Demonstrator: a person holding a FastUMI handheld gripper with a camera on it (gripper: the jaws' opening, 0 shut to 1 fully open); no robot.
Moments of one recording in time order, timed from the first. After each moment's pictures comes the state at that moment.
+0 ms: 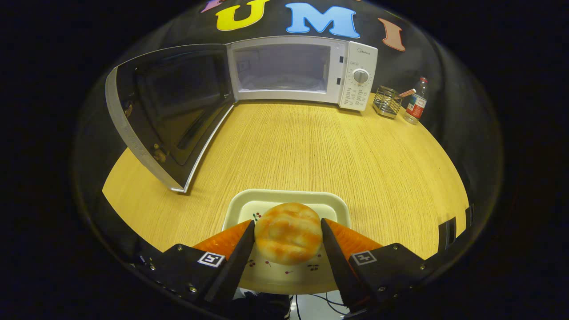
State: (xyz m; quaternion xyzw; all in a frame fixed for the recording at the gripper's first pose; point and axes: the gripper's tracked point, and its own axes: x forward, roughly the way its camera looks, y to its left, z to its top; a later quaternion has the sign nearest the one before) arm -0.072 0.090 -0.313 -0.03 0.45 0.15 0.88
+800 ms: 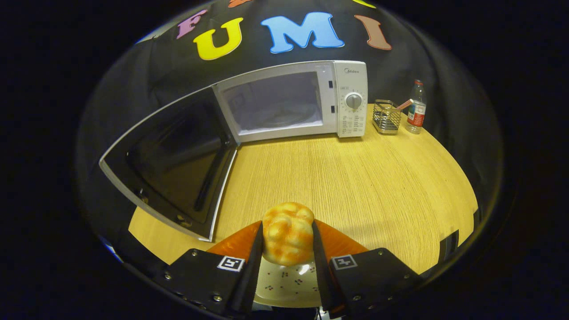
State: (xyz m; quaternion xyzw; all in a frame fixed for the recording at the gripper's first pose) arm 0.003 0.100 -0.239 0.09 0.40 0.16 0.90
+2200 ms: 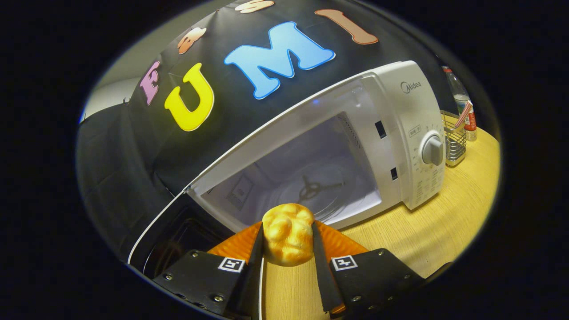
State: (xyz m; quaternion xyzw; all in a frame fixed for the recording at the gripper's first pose) arm 0.244 0.190 -0.213 0.29 0.25 0.18 0.91
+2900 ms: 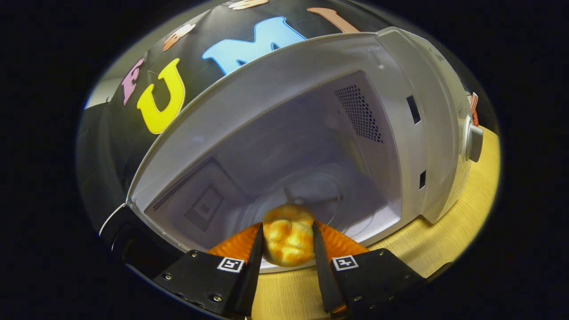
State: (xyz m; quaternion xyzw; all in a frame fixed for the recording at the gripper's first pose) arm 0.323 0.205 -0.263 0.29 0.24 0.10 0.92
